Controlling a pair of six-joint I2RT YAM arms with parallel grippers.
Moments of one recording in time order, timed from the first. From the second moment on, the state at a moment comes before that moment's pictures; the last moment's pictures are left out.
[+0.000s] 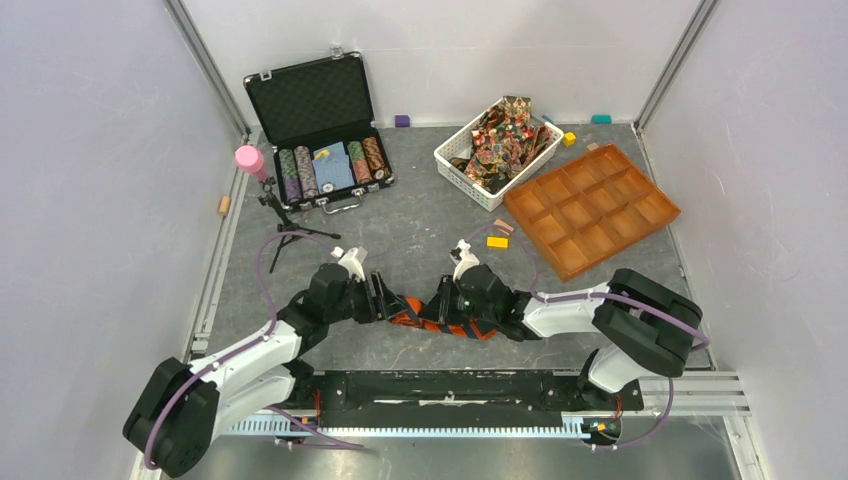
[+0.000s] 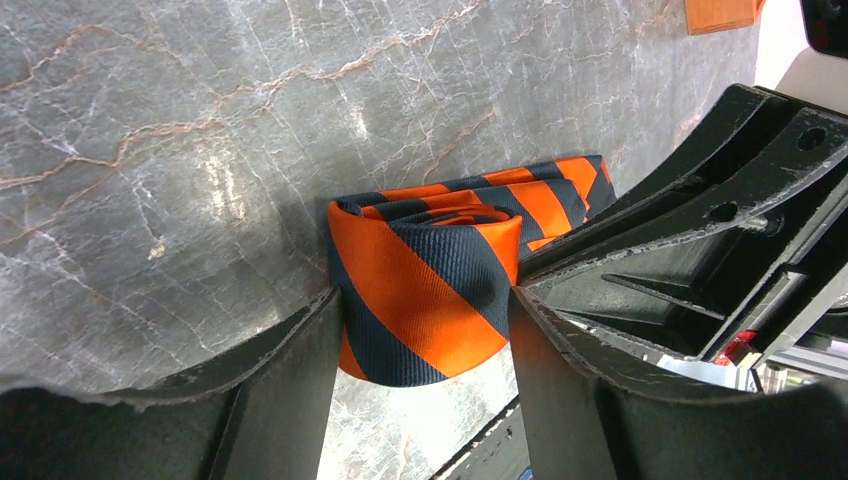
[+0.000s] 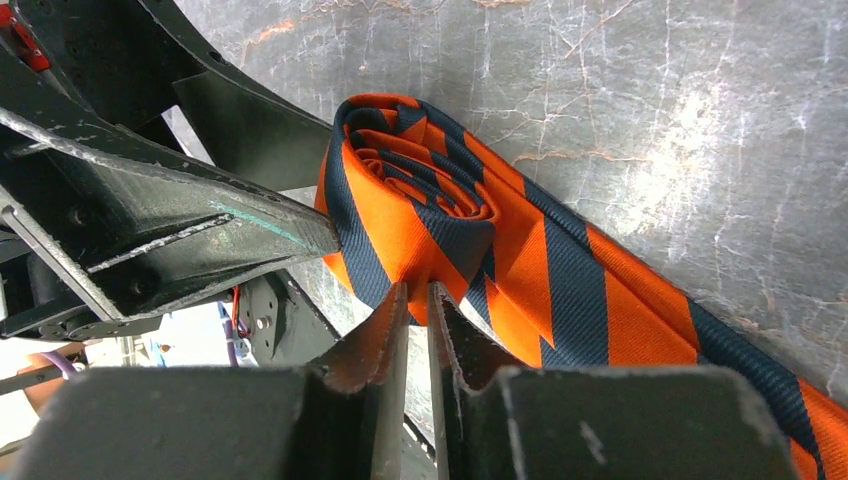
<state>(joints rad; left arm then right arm) -0.55 0.93 0.22 0.09 0.30 -0.76 1.00 1.54 0.50 0.50 -0.09 0.98</state>
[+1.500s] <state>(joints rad) -0.58 0.98 0.19 0.14 0.34 -0.76 1.00 1.58 0.47 0.49 -0.06 0.96</state>
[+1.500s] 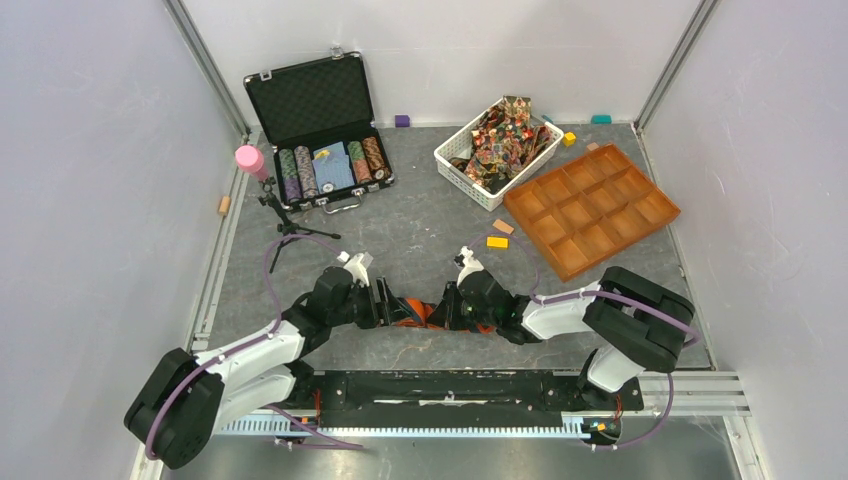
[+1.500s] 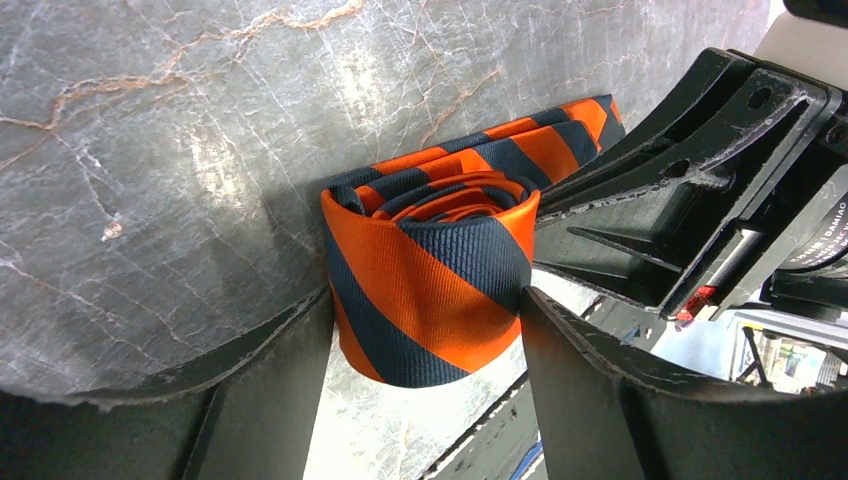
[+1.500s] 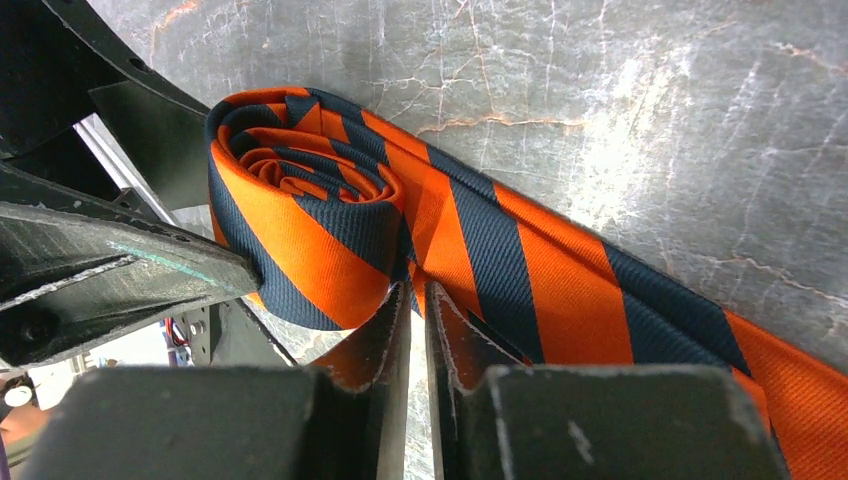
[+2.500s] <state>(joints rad) -0.61 1.04 0.20 0.19 0.29 -0.77 0.99 1.45 0.50 0.44 -0.02 0.83</state>
